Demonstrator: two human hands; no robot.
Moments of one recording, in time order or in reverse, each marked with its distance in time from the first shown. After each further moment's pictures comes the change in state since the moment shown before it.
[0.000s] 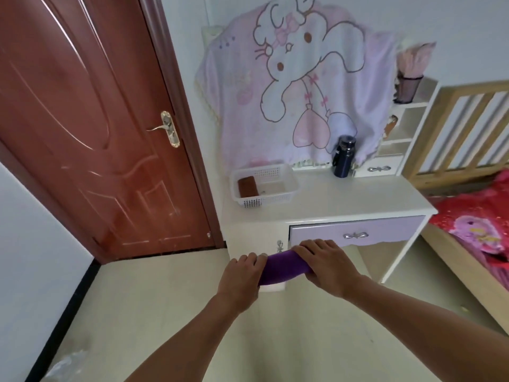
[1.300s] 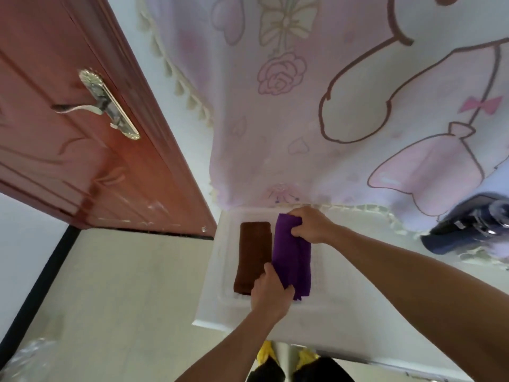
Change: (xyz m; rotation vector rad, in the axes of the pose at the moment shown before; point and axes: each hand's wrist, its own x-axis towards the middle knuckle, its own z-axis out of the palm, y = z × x) left_hand 0.472 -0.139 0.134 -0.856 -0.348 -0.856; right_hand 0.547 0.281 0.207 0.718 -0.608 0.306
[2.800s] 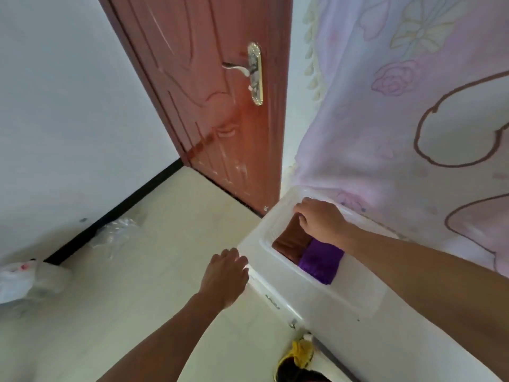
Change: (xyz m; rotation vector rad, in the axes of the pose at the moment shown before) left_hand -0.133 -0.100 -0.033 0.477 0.444 0.033; right_hand -0.028 -0.064 0.041 -0.680 0.084 -0.797
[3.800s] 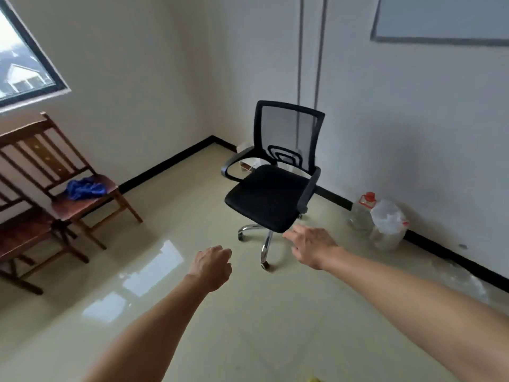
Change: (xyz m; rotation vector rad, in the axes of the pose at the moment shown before) left_hand -0.800 -0.266 0.032 -0.205 0.109 -1.754; right_hand -0.161 -0.954 0.143 -0.146 -0.224 -1.688
